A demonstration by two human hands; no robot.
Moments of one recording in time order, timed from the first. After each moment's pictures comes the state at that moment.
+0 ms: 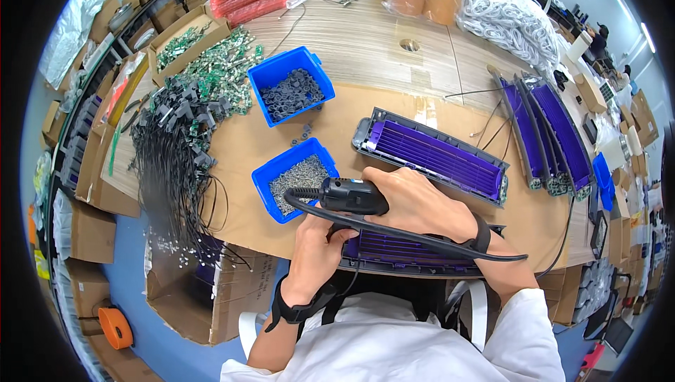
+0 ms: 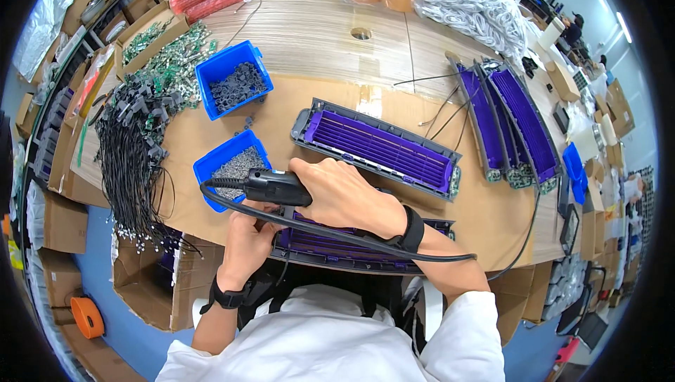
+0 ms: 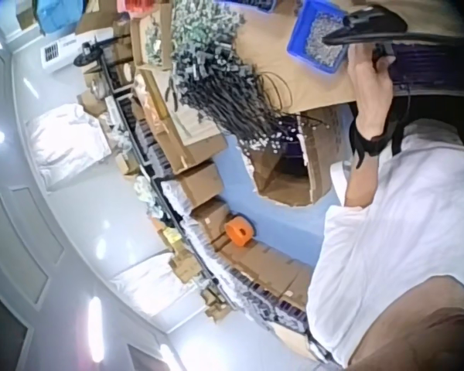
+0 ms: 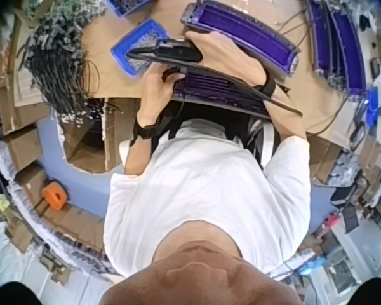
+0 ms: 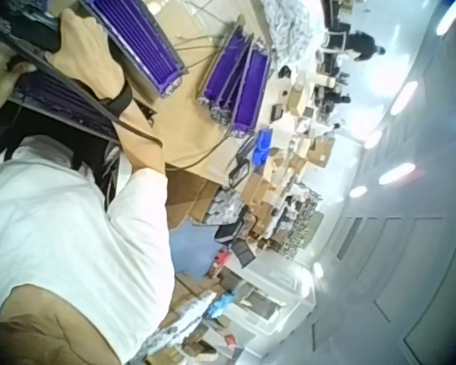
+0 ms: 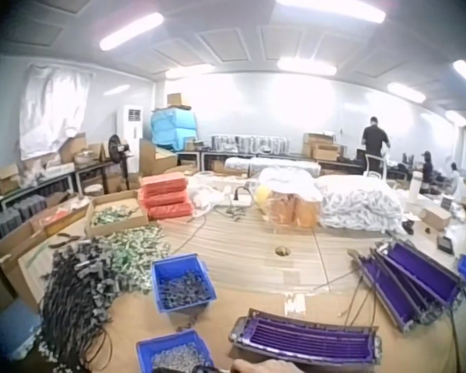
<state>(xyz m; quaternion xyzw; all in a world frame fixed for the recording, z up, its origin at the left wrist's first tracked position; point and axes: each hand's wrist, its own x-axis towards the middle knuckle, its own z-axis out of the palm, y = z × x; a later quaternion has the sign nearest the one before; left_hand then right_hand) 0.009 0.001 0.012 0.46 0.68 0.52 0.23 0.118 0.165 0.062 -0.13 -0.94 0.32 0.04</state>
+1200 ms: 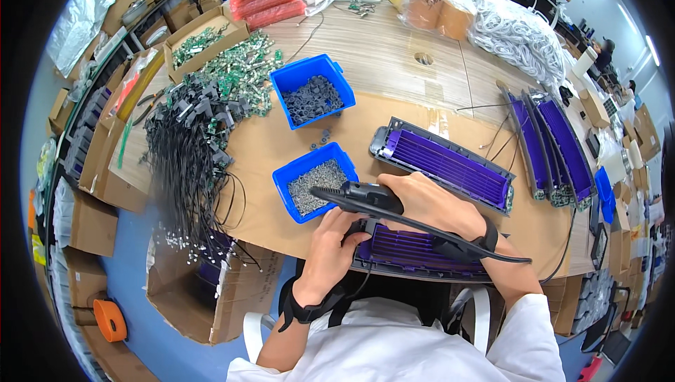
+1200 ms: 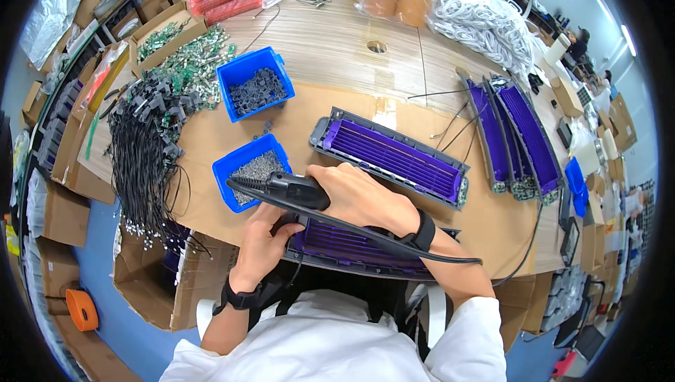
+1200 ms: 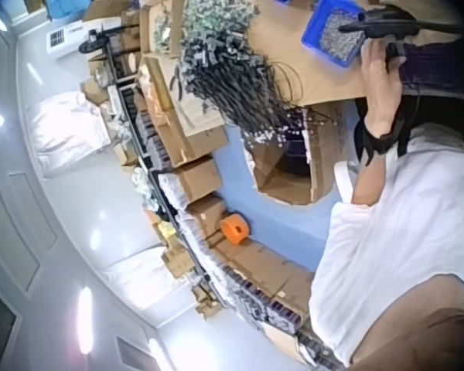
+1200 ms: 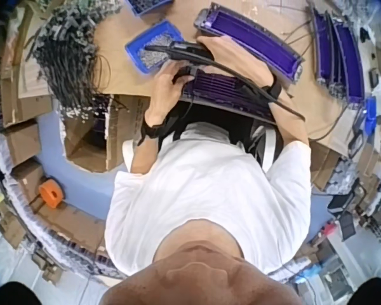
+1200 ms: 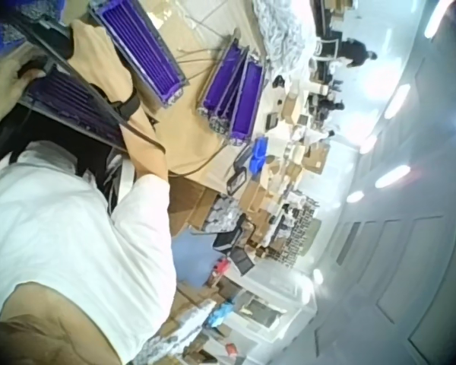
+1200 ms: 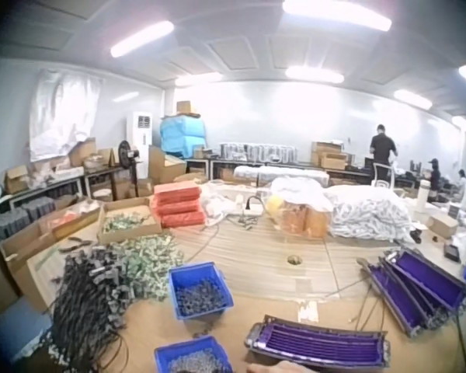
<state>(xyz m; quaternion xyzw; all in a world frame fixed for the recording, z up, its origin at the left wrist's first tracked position) 0.006 -0.006 0.005 0.49 0.67 0.52 0.20 0.112 0.164 0.079 -0.11 -0.93 0.35 0.00</state>
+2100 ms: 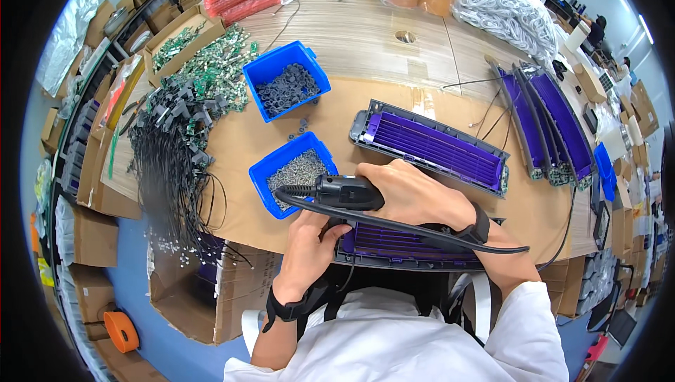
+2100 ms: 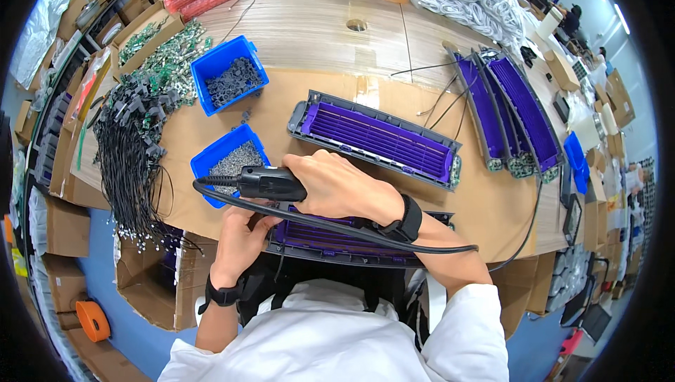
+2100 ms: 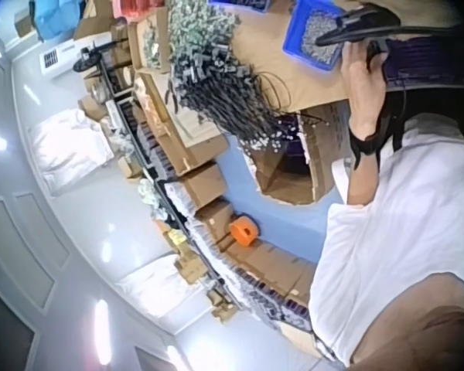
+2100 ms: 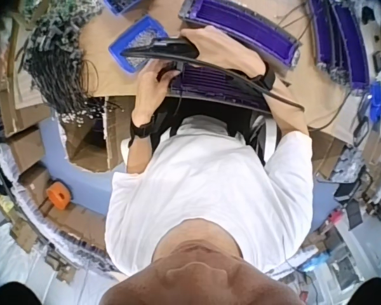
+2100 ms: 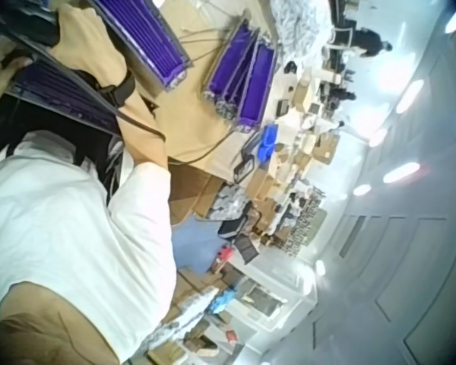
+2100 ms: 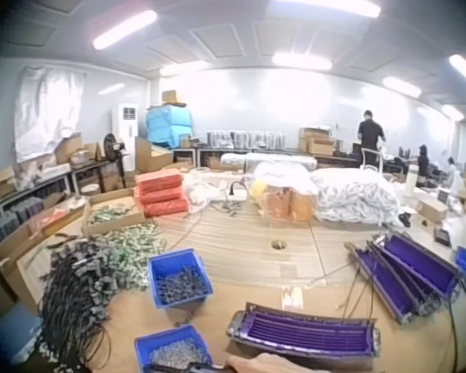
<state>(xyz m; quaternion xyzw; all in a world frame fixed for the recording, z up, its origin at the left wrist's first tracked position) -0.001 -0.009 0.005 0.49 0.68 0.48 0.24 0.114 0.166 0.069 -0.12 -0.92 0.37 0.01</state>
